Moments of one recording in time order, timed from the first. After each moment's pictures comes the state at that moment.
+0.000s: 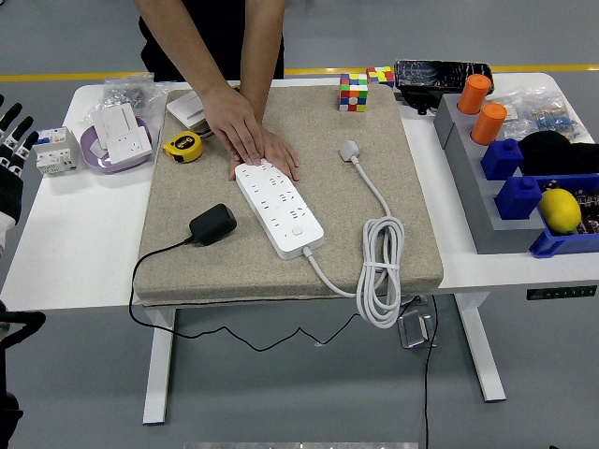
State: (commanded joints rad) left arm -0.06 0.02 -1.83 -1.55 1.02 0.04 0.05; right arm 0.14 -0.33 0.37 0.47 -0.23 -0.28 -0.24
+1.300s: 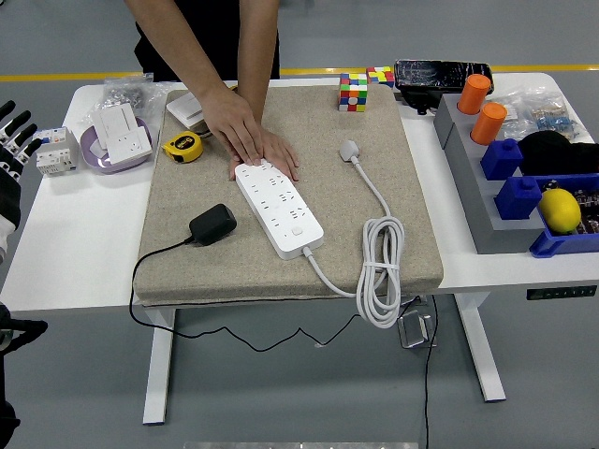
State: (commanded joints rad) left arm -0.05 0.02 -1.81 -1.56 1.16 0.05 0.05; right arm 0.12 -0.32 0.32 0.46 -0.17 -0.47 -0.16
